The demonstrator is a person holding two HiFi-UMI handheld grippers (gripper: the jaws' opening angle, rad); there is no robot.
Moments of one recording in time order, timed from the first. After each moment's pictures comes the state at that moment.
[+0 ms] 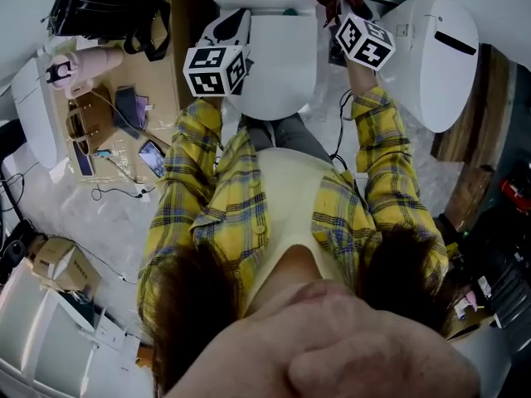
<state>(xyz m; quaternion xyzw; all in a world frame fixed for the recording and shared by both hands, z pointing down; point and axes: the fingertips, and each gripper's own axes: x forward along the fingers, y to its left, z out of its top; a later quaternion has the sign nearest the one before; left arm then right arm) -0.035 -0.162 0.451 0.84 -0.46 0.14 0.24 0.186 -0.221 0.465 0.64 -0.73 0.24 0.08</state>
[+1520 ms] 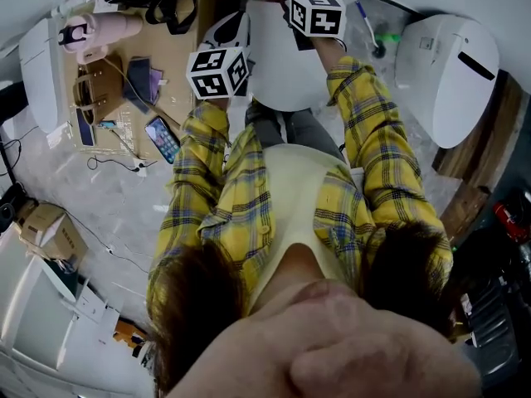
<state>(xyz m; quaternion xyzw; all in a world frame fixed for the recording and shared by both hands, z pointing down) -0.118 -0.130 0.480 0.78 -0.54 0.13 0.28 -0.032 -0.236 0.524 0.45 -0.83 0.28 0.16</state>
